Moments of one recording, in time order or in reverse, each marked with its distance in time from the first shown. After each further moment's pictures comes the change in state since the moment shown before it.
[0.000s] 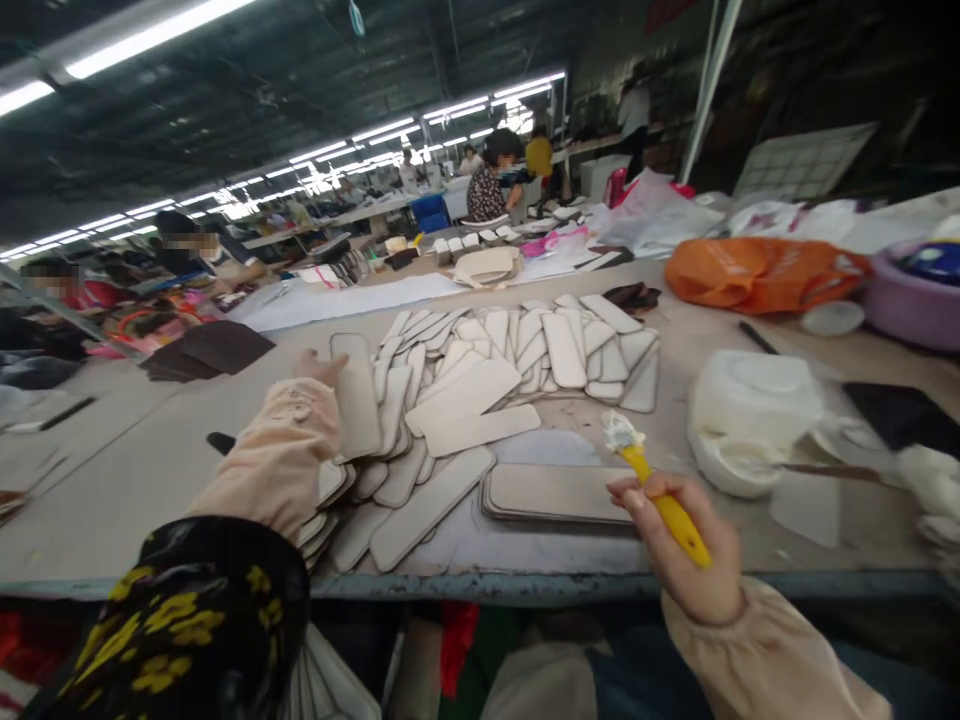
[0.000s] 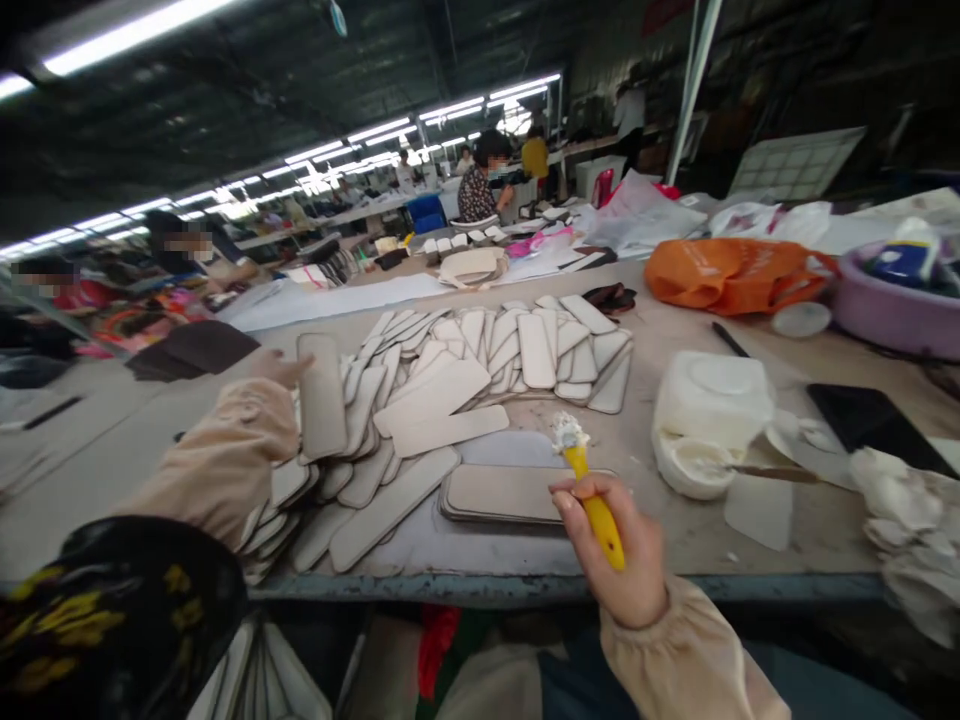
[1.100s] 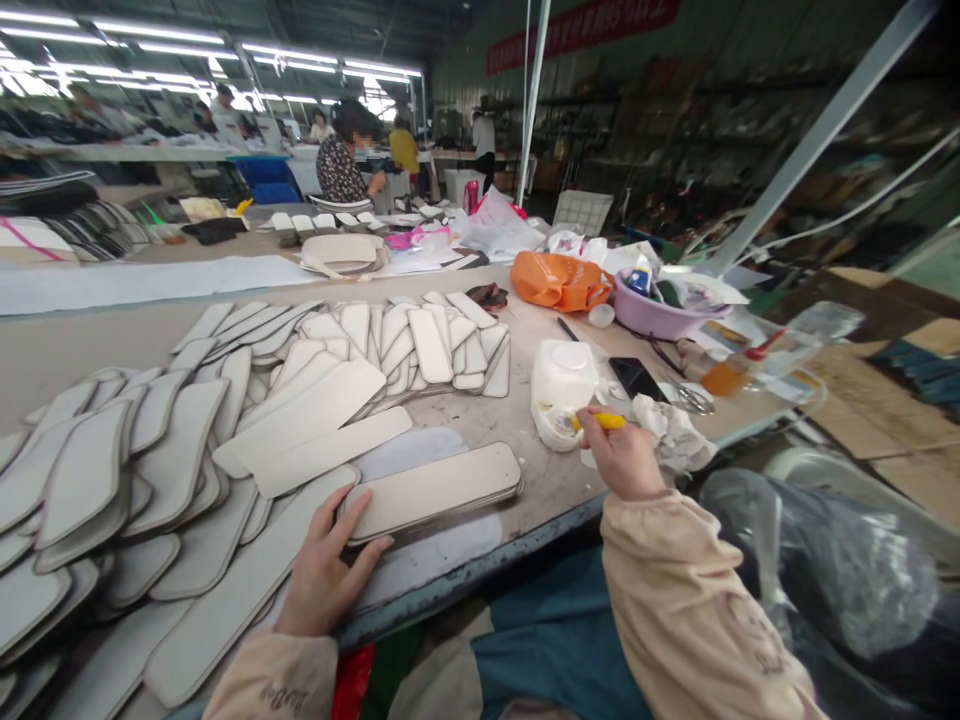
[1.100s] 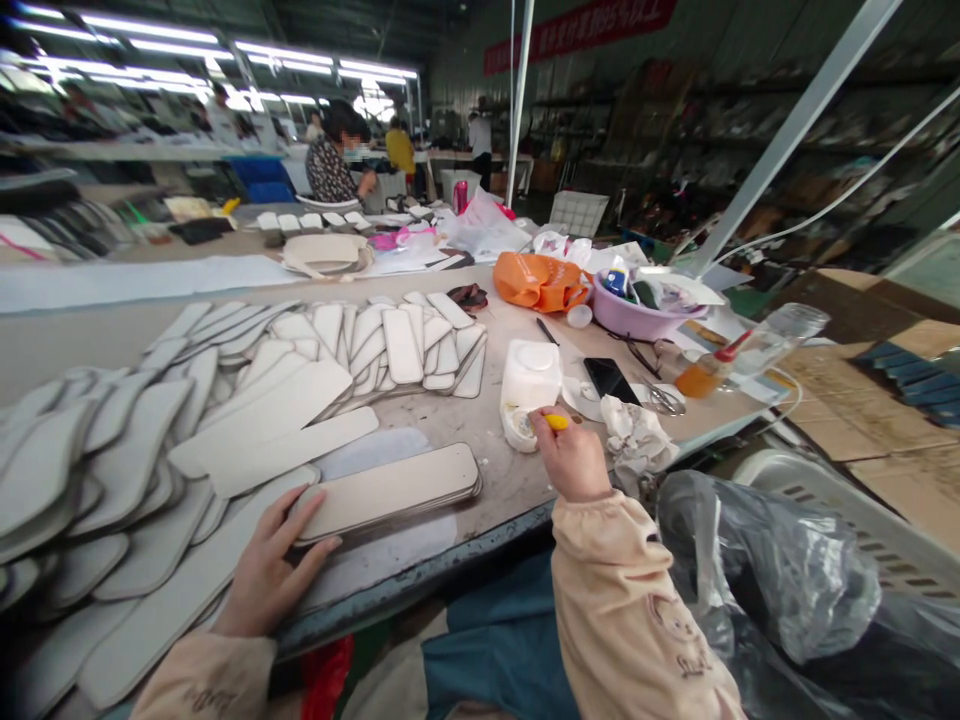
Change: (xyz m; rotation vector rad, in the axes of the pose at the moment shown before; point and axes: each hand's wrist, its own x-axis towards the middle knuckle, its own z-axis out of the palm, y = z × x) left_hand -0.200 -0.201 0.050 0.476 -0.607 0.943; right_hand 0.063 0.033 -0.128 -0.900 0.063 0.116
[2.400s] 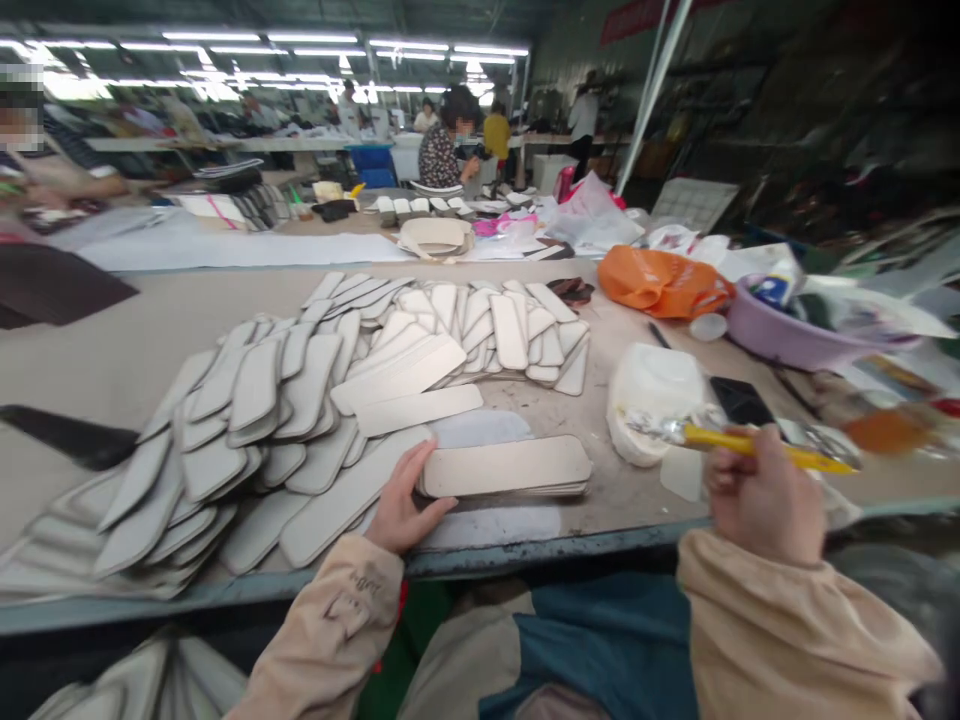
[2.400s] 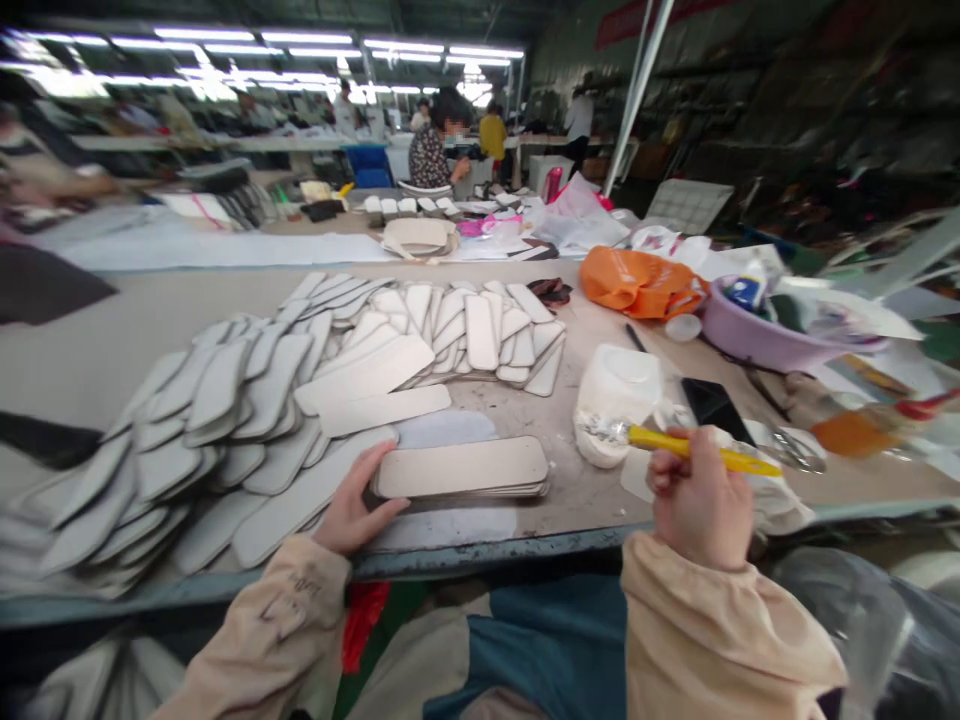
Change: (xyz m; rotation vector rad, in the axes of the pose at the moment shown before) left_hand 0.000 0.009 -0.014 -0.308 -0.045 -0.126; right_hand -0.009 -0.033 -0.012 1.175 0.268 0.438
